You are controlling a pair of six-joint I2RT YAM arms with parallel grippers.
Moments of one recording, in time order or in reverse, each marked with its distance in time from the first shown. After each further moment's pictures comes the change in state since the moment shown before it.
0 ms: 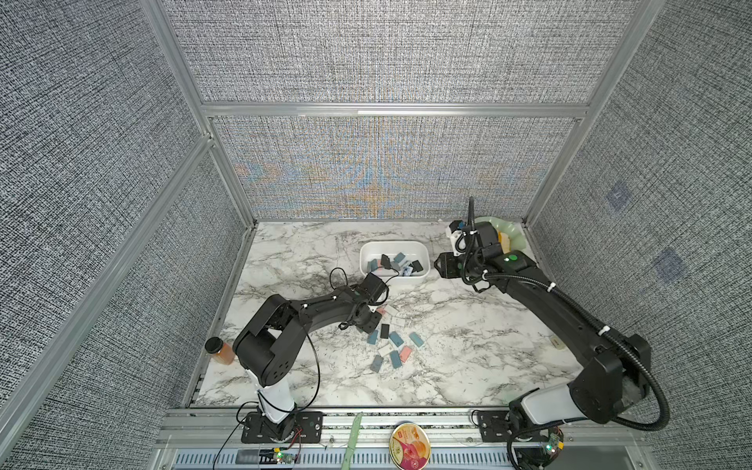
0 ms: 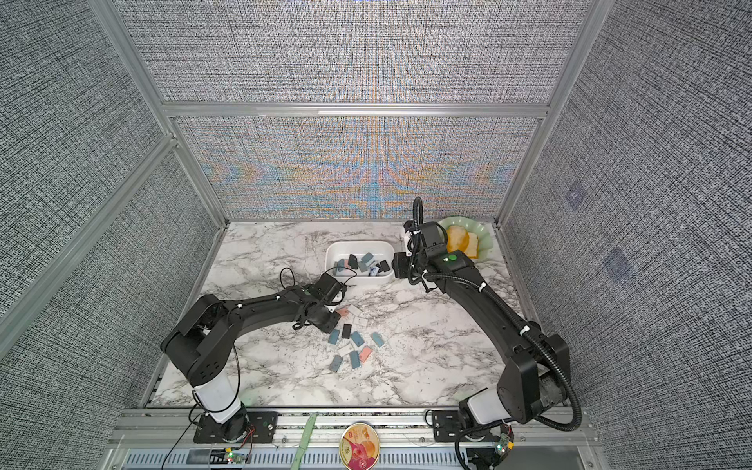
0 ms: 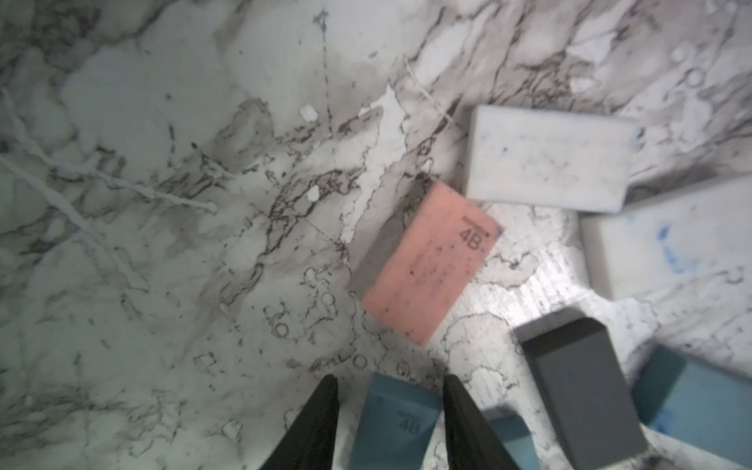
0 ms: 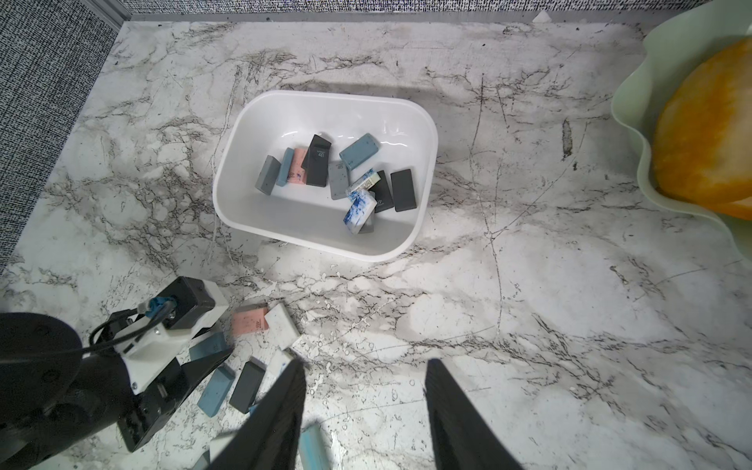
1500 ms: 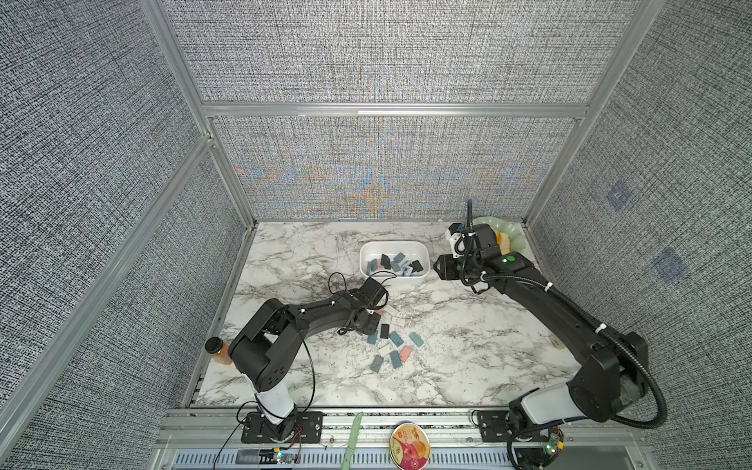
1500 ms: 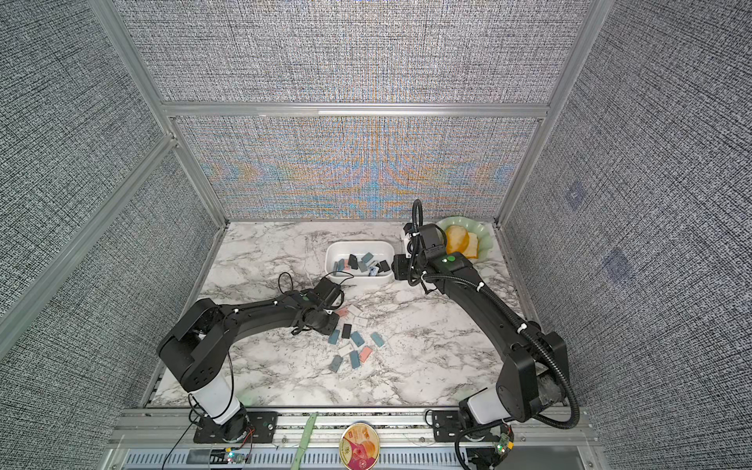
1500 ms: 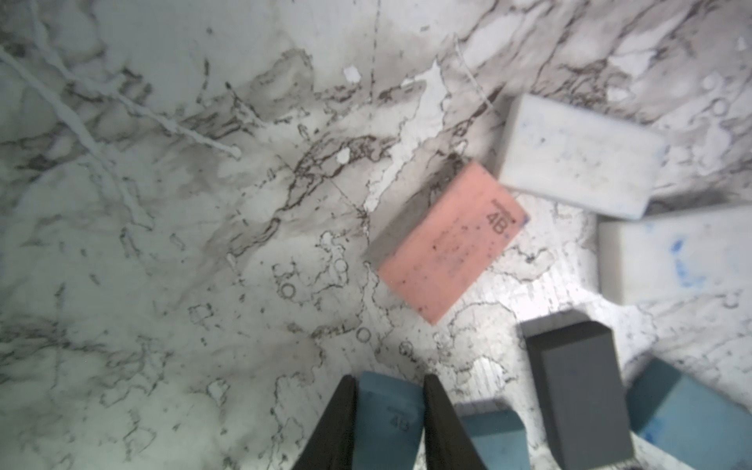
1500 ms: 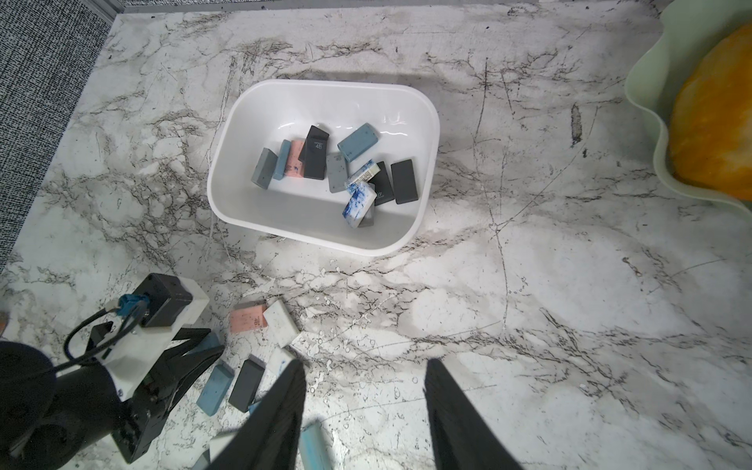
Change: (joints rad) left arm -0.023 -0.039 -0.035 -0.001 -0.024 -0.173; right arm -0.001 0.011 -0.019 0.015 -0.012 0.015
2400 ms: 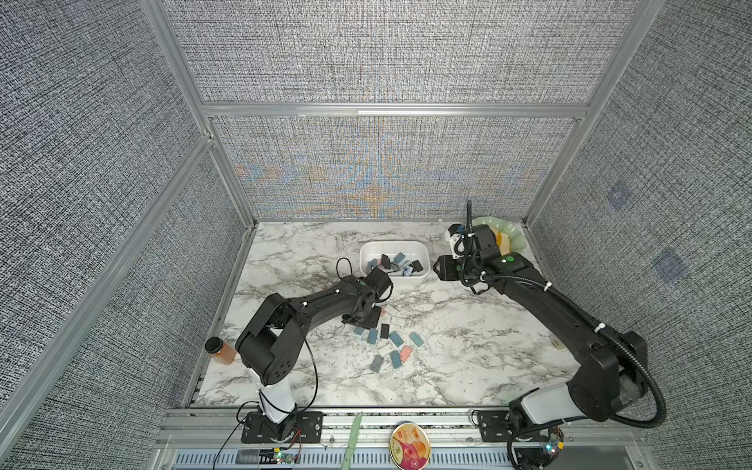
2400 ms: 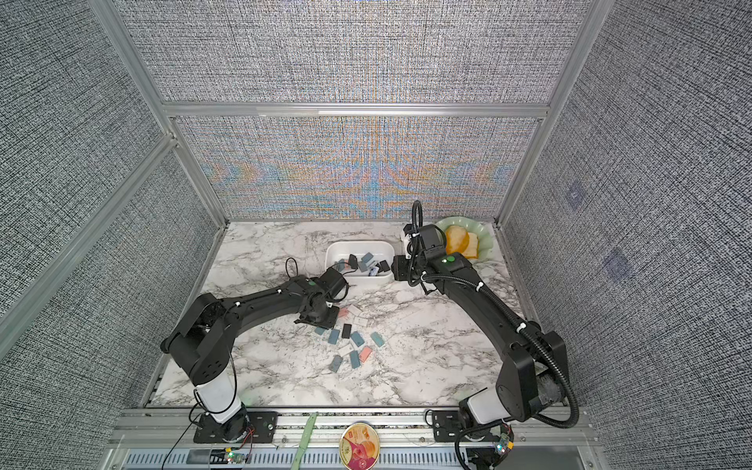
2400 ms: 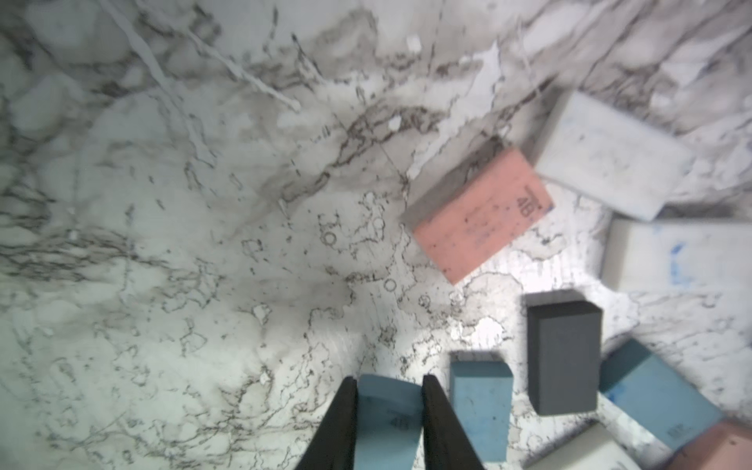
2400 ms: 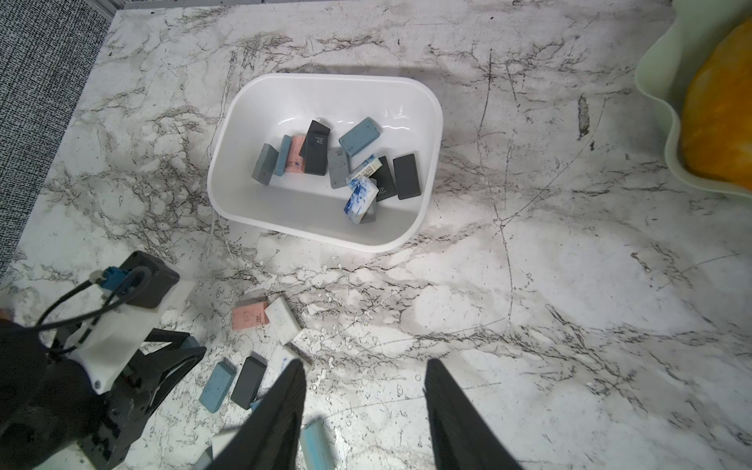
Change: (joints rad) left arm 0.010 0.046 0.230 -0.298 -0.031 -0.122; right arm 0.000 0.002 -0.008 0.002 -0.009 0.006
